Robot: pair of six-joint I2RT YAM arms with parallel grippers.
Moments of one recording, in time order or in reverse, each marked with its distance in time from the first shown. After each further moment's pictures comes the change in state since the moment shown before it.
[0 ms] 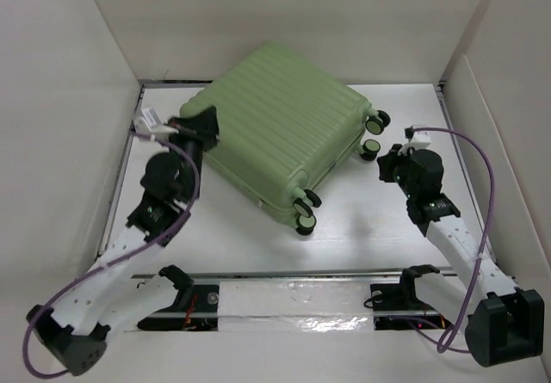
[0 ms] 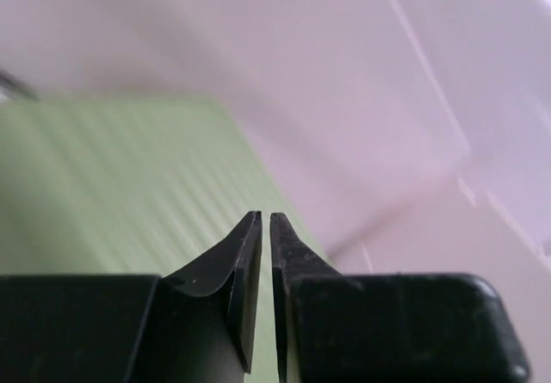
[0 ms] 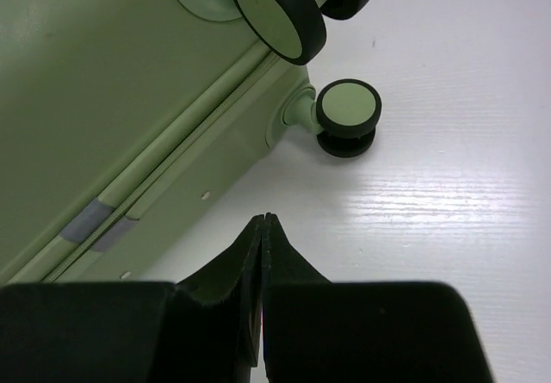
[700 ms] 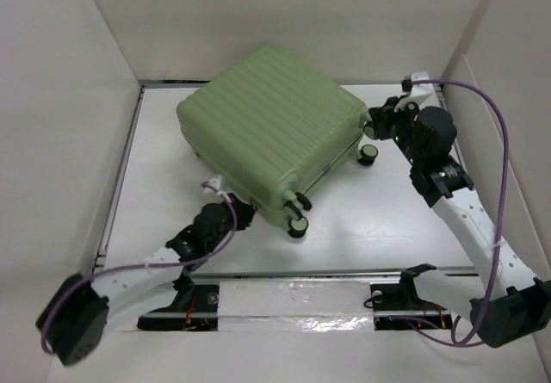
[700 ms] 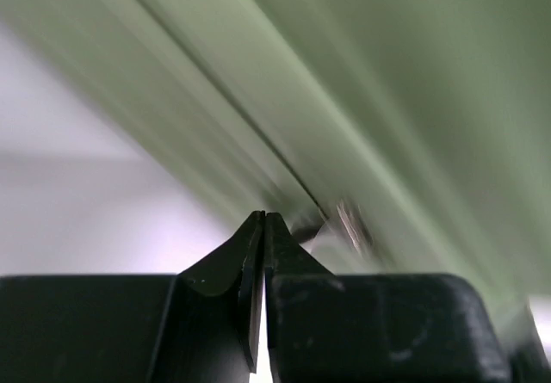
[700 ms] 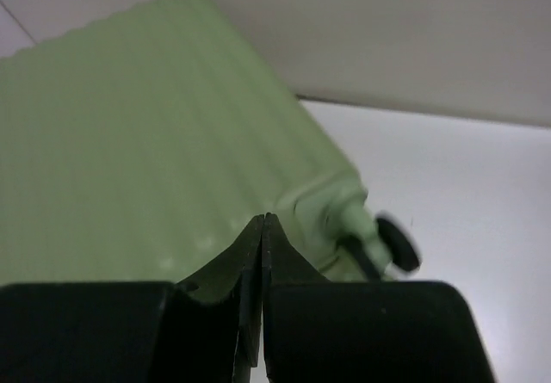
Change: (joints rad) left arm 0.044 0.027 -0.695 0.145 0.437 -0.066; right arm 0.138 0.154 0.523 -0.113 -0.002 -0.120
